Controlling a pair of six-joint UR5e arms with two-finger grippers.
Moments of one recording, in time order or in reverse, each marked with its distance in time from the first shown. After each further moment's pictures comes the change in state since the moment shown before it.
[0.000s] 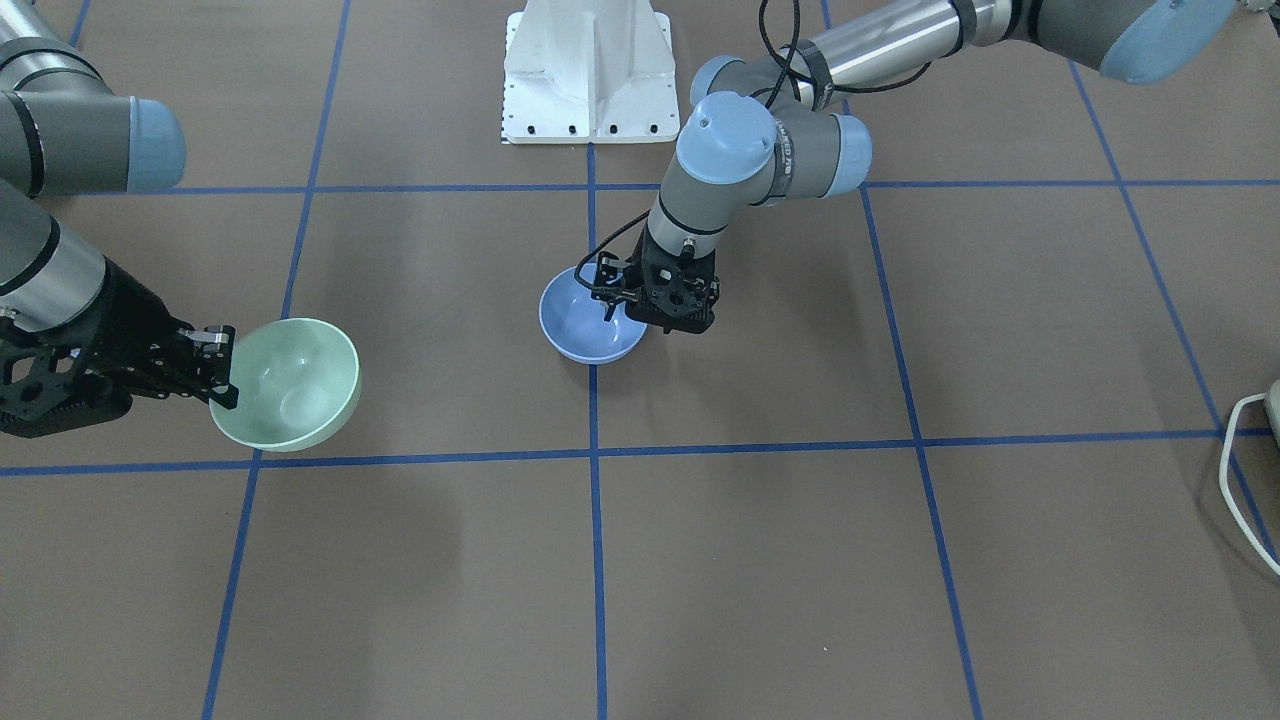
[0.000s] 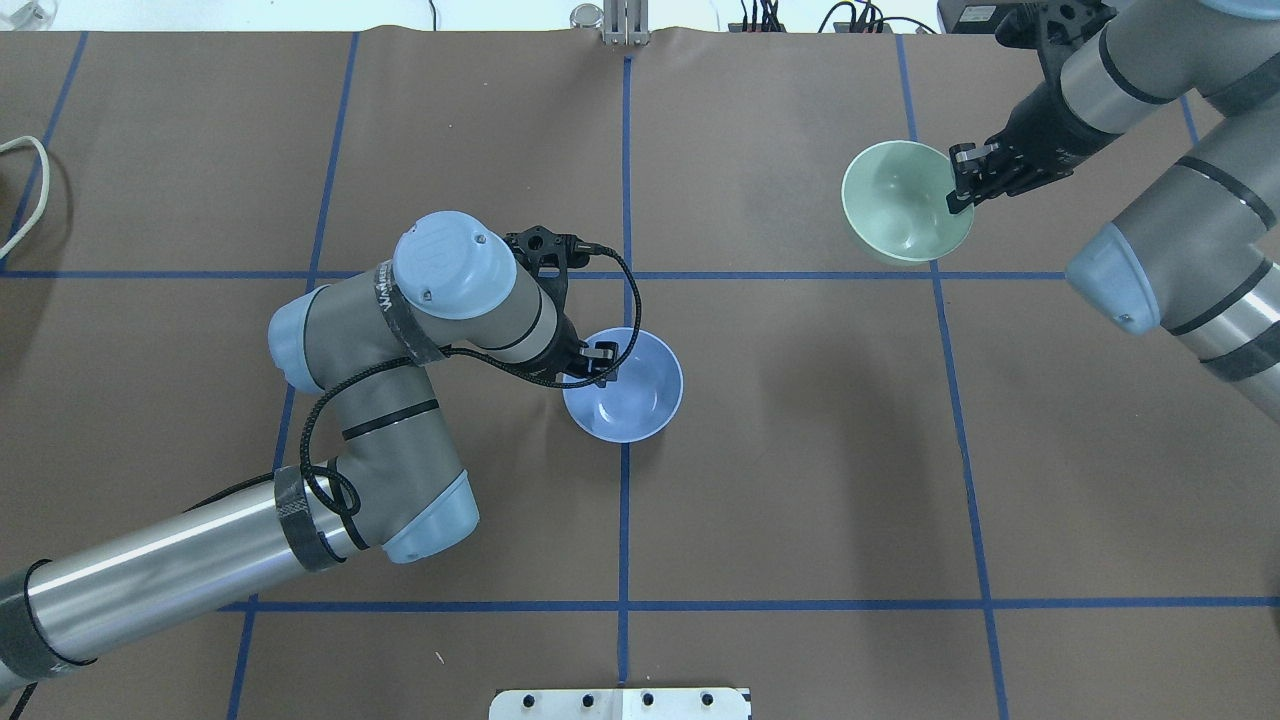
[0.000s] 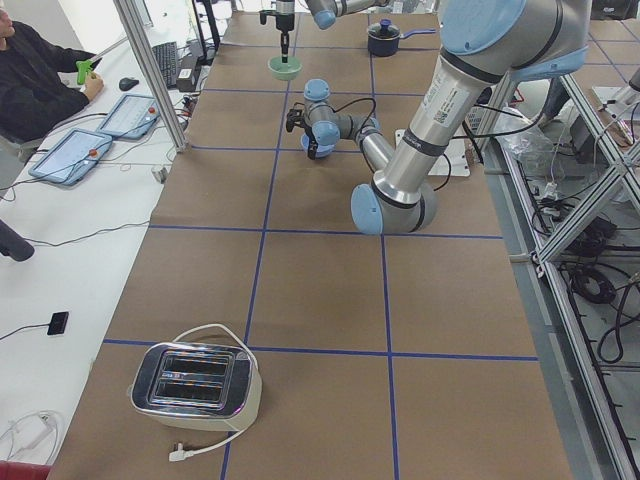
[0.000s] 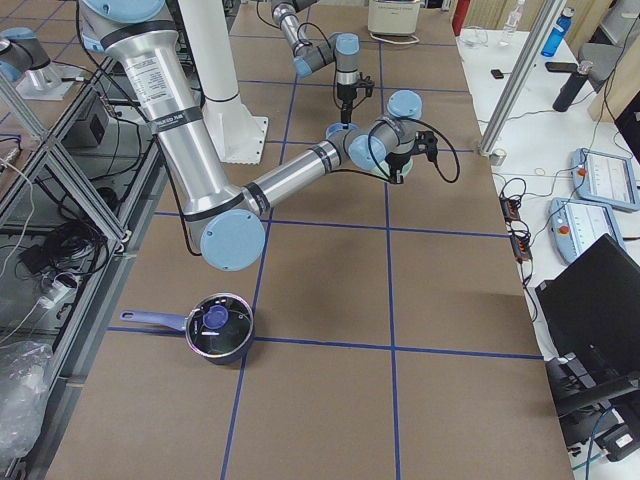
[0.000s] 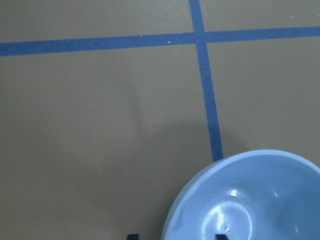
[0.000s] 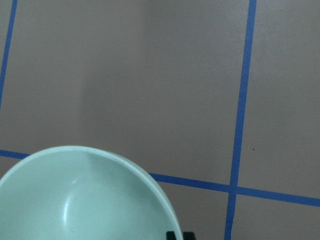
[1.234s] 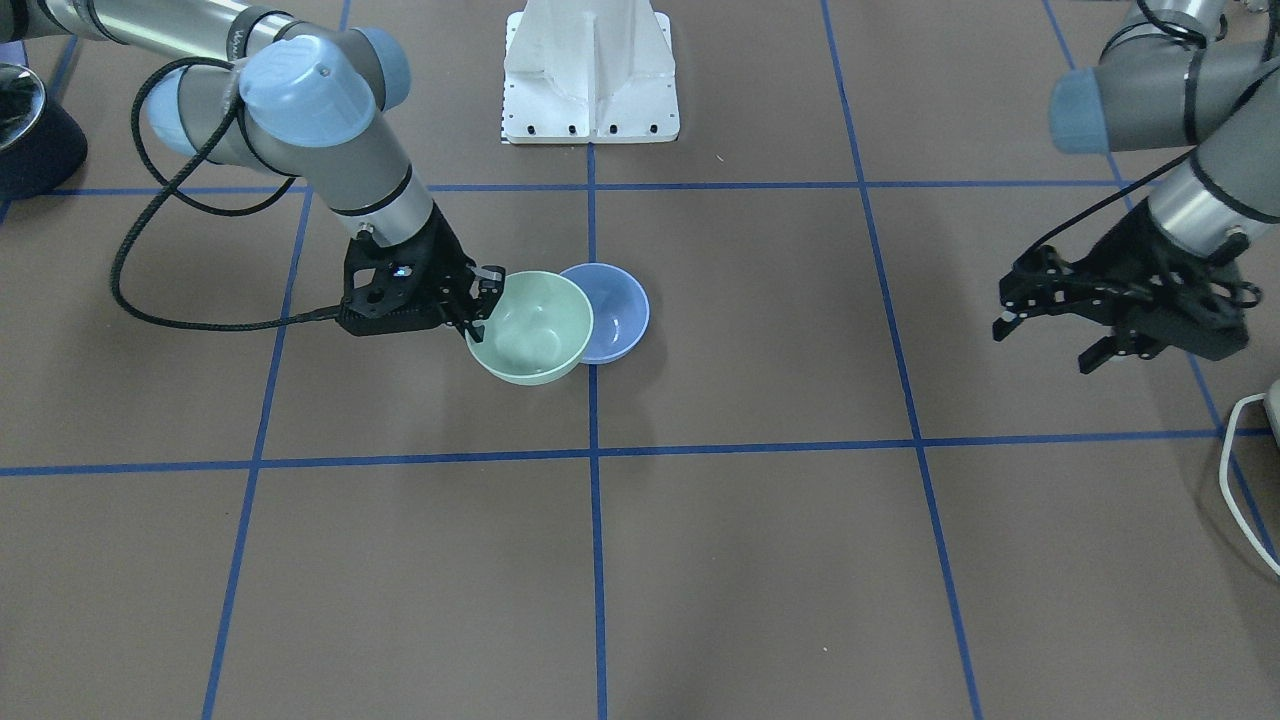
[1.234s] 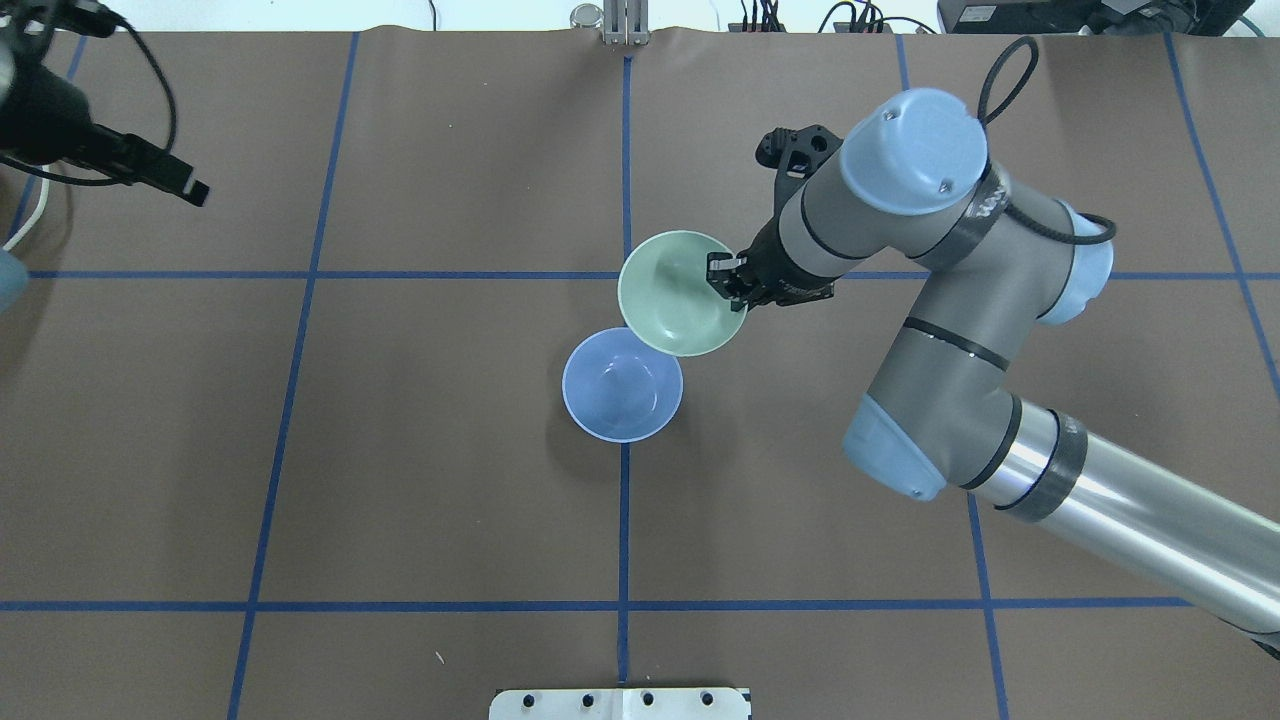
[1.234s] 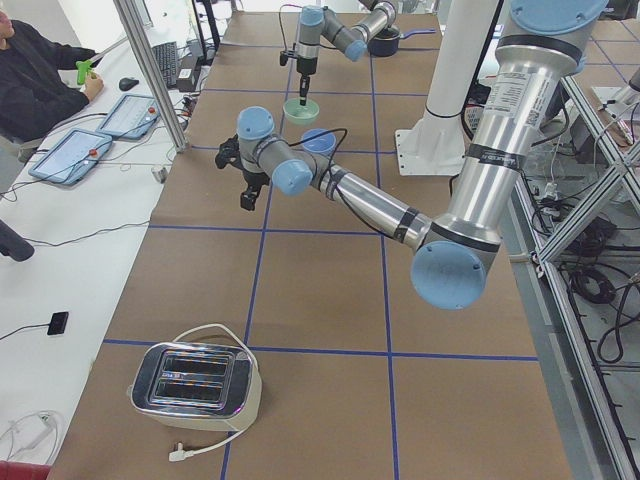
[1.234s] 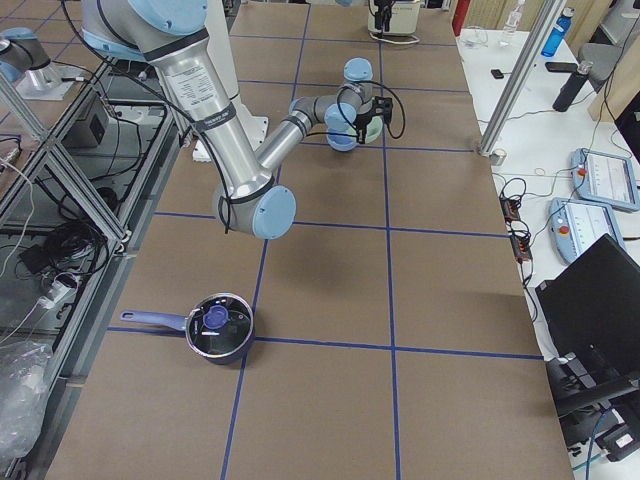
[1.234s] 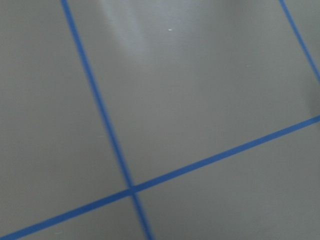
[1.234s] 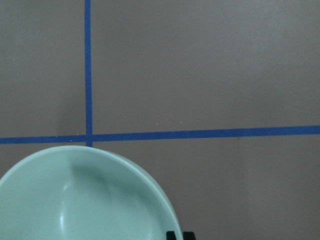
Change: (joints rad) left arm -0.639 0.449 -0.235 0.077 -0.391 0.733; right arm -0.390 0.177 0.035 0.011 -0.320 0.494
